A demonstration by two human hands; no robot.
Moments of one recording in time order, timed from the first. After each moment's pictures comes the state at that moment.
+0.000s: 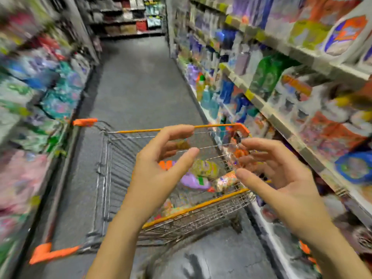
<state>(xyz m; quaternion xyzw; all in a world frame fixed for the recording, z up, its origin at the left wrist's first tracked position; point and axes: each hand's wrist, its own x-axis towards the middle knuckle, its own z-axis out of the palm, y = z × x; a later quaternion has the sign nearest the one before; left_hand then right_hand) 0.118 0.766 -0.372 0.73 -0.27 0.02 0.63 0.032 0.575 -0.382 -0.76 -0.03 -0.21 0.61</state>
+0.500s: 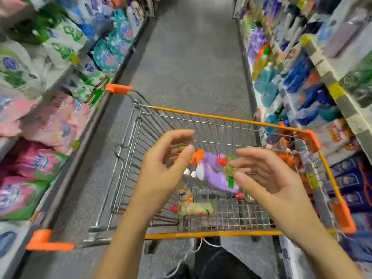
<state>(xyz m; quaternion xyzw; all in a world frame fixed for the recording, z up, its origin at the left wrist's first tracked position) 0.225 0.787 -0.456 0.76 -0.06 0.05 0.65 0.194 0.584 -0.457 -0.73 -0.10 0.00 0.68</state>
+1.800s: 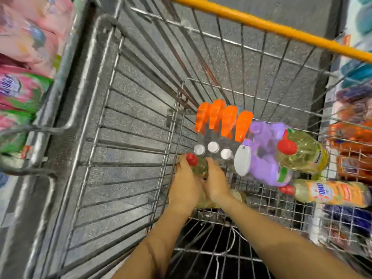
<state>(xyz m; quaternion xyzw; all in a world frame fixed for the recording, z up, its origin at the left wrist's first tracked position) 0.319 0.807 -0.818 0.84 0.29 -0.22 0.40 0.332 0.714 -0.895 -0.87 0.05 0.31 0.38</state>
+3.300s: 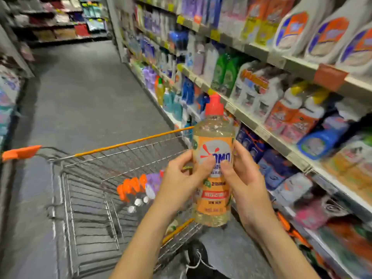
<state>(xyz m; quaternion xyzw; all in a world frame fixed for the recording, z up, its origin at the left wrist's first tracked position) 0.182 0.715 -0.440 0.61 -0.25 -0.24 0.71 0.096 0.606 -0.450 -0.62 0.11 -0.28 0.72</state>
